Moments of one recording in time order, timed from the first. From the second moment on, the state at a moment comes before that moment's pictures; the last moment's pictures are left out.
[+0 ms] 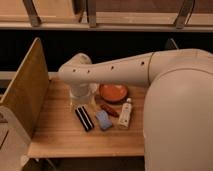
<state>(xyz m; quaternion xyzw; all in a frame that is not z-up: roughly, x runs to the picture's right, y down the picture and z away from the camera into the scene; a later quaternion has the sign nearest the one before) -0.107 0.103 0.703 -0.26 0.23 0.64 0.68</state>
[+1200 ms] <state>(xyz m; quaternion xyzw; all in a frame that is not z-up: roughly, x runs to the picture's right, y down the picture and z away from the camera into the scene) -0.099 0.069 0.698 -0.23 0.22 0.64 0.70</state>
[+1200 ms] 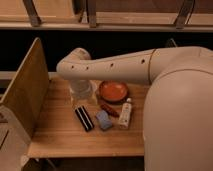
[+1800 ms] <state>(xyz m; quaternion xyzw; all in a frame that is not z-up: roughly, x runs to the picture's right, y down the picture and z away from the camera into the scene) -0.062 0.025 0.702 -0.18 0.19 0.65 0.71</state>
